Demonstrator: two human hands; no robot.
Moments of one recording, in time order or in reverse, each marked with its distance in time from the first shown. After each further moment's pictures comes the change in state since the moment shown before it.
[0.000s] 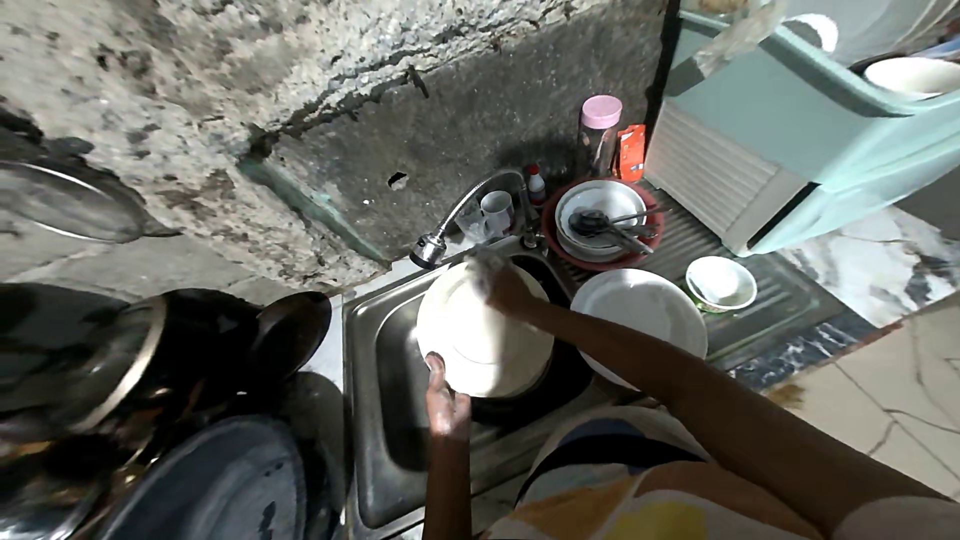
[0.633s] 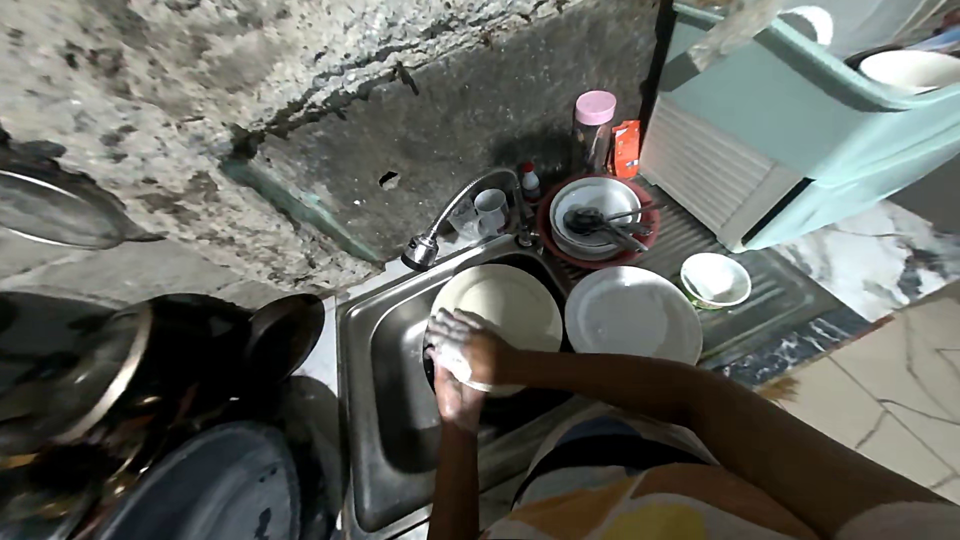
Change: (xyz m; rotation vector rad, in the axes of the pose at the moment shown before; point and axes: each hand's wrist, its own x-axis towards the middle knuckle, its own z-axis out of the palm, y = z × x) left_hand 0.012 -0.024 0.008 -0.275 -0.212 -0.109; right_hand -0.066 -0.052 0.046 0.105 -0.145 -0.372
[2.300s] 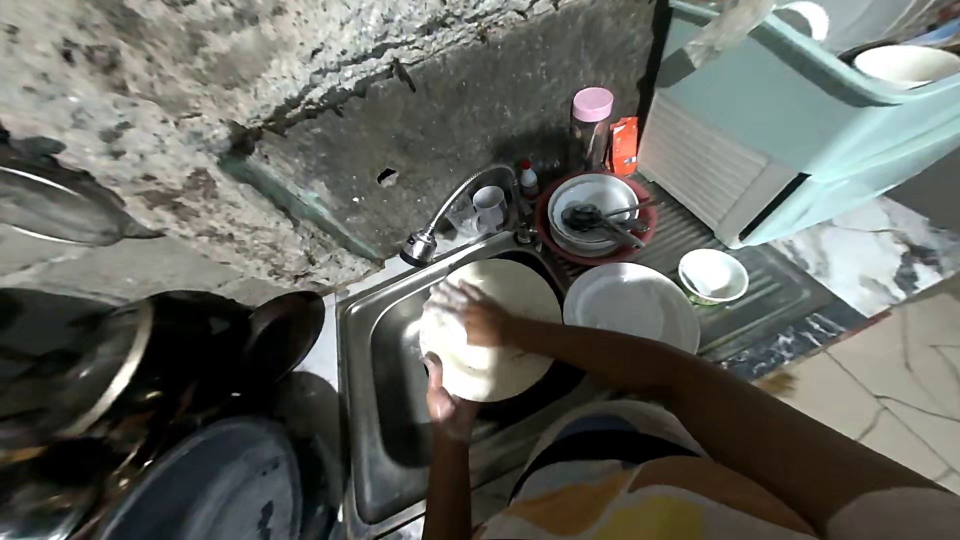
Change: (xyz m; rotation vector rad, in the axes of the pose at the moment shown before) left_hand -0.020 0.016 -0.014 0.061 -0.156 -0.041; right_hand 0.029 0.032 -0.021 -0.156 -0.104 0.098
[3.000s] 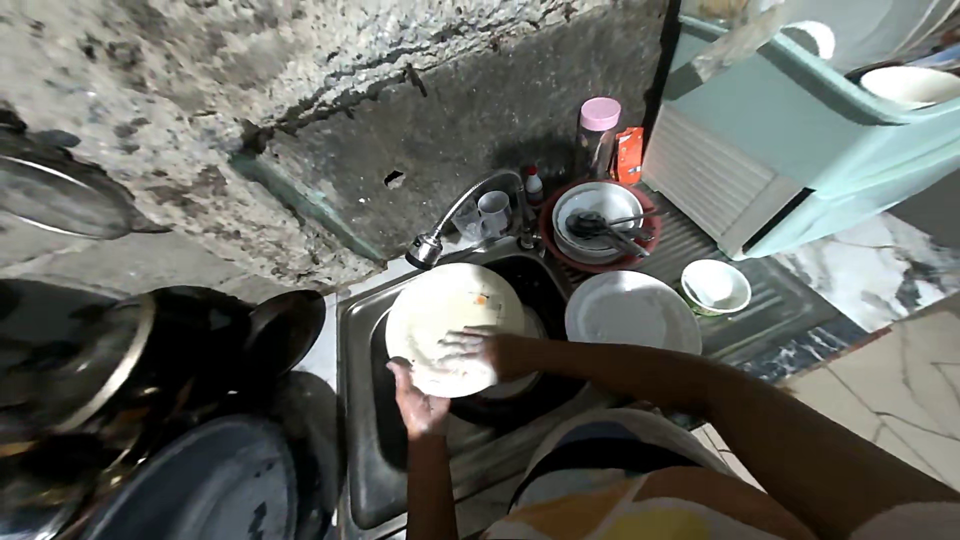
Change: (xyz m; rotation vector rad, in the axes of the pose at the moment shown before) left_hand 0.023 0.034 -0.016 0.004 0.147 0.184; right_hand -0.049 0.002 0.005 0.222 -0.170 -0.312
